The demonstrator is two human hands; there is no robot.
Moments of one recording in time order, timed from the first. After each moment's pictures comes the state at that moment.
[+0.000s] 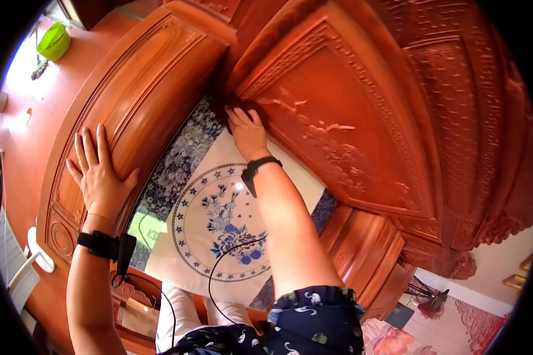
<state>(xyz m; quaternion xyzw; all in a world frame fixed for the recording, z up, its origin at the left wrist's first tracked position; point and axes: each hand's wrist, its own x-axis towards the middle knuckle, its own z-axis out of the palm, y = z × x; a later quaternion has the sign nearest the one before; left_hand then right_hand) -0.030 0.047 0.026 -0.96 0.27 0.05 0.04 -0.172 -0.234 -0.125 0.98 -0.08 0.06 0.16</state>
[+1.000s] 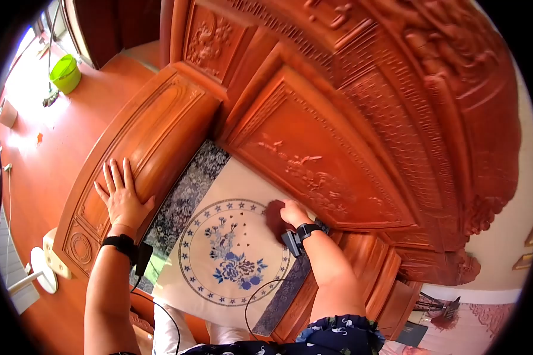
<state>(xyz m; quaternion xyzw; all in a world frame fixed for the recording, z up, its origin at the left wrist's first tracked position) -0.030 0.048 0.042 -0.96 0.27 0.07 -0.01 -0.315 -0.238 -0.023 0.80 -0.50 -0.25 -0.22</state>
